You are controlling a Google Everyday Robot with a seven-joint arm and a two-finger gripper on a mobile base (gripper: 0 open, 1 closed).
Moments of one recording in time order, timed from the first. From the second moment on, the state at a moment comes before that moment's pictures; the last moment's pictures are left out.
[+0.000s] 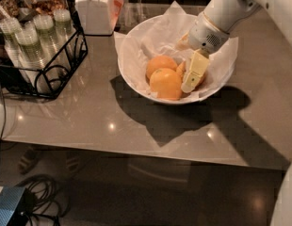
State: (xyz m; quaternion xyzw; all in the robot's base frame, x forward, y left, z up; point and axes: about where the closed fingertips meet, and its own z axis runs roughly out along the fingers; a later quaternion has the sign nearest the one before) arm 0.591 -0.108 0.887 -0.66 0.70 0.17 0.18
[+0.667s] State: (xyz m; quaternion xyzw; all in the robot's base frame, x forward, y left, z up) arm 0.601 -0.116 0.857 -0.66 0.71 0.19 0.15
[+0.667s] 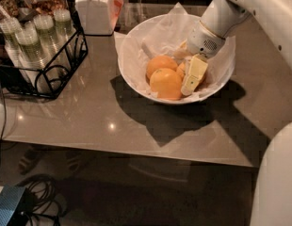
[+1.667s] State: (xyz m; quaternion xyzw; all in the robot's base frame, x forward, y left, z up) arm 0.605 -0.134 0.874 -0.66 0.73 0.15 0.14
